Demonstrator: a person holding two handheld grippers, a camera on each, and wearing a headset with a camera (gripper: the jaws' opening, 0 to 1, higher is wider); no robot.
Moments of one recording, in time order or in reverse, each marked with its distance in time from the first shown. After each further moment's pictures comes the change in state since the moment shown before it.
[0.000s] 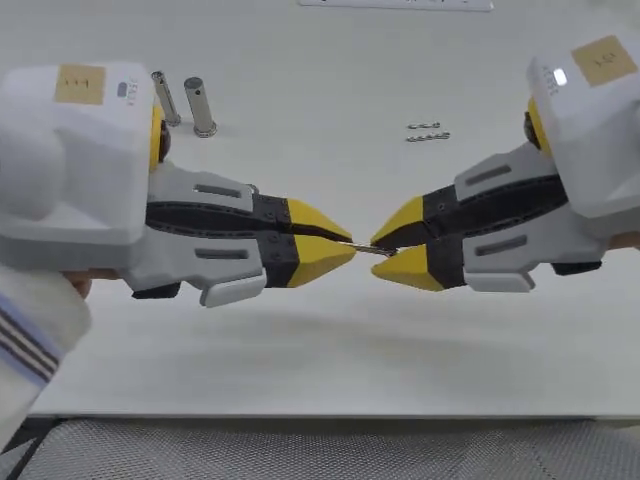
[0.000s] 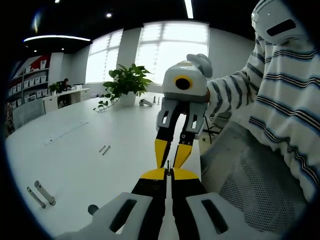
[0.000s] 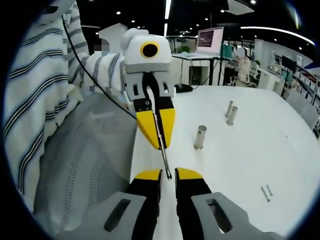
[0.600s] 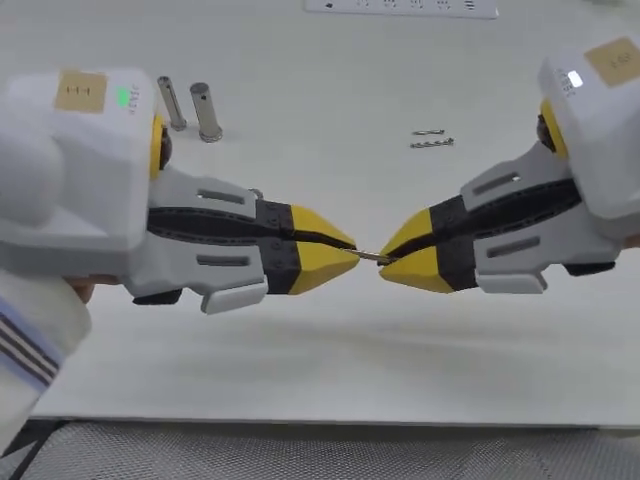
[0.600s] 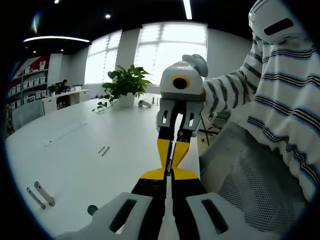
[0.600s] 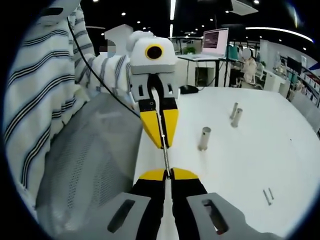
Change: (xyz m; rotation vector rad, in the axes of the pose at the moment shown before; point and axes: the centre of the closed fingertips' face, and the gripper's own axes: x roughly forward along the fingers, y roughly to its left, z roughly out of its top) left arm 0.000 0.000 0.000 0.004 -0.004 -0.009; right arm -0.004 0.001 0.001 -0.024 -0.005 0.056
